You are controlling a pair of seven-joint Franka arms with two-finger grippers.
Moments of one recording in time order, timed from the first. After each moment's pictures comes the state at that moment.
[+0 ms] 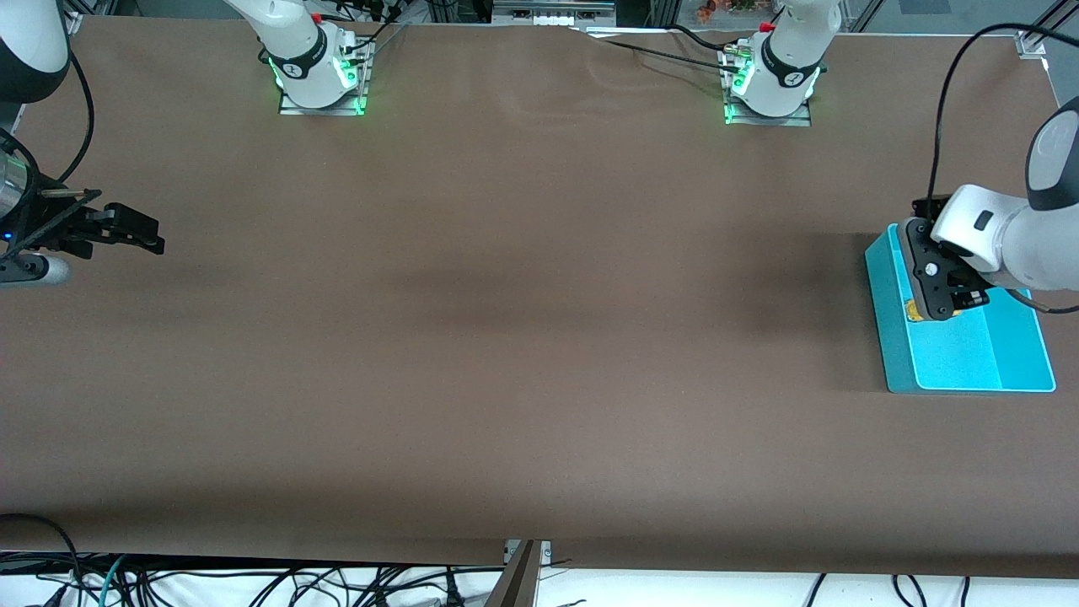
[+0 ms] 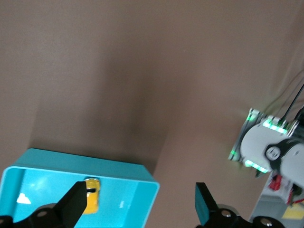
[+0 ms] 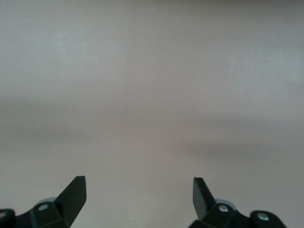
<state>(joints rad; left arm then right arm) 0.50 0.41 -0.67 -1.36 0.24 1.30 1.04 0.04 0.18 -0.04 -1.47 0.01 1.58 -0.08</state>
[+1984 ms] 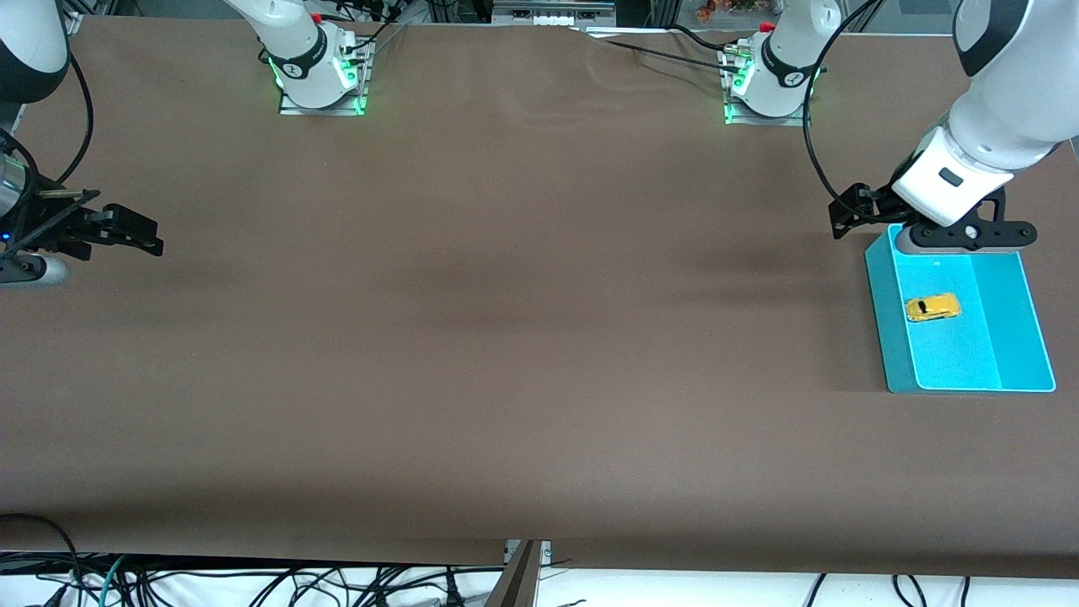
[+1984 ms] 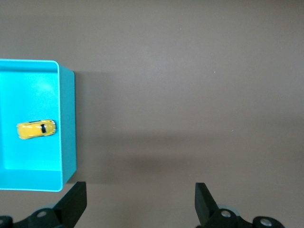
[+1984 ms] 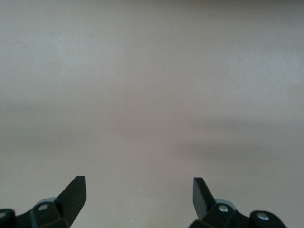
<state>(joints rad) -0.01 -0.03 -0.12 -1.79 -0.01 1.76 -0.18 0.04 0.18 -0.05 -1.47 0.01 1.59 -0.08</state>
